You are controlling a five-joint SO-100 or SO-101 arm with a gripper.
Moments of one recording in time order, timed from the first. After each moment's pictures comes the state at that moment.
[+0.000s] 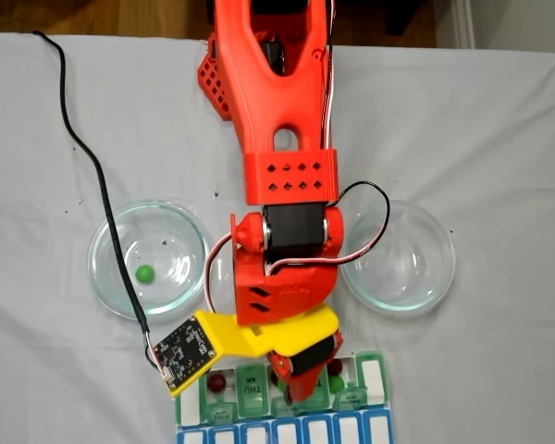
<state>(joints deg) -4.8 111.1 111.0 34.1 -28.0</state>
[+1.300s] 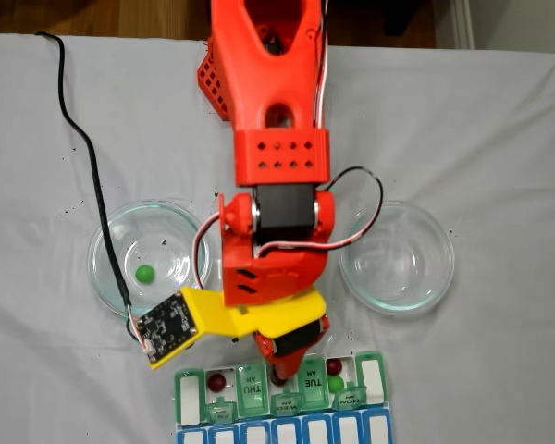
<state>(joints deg) -2.8 115.3 113.1 40.9 -25.9</state>
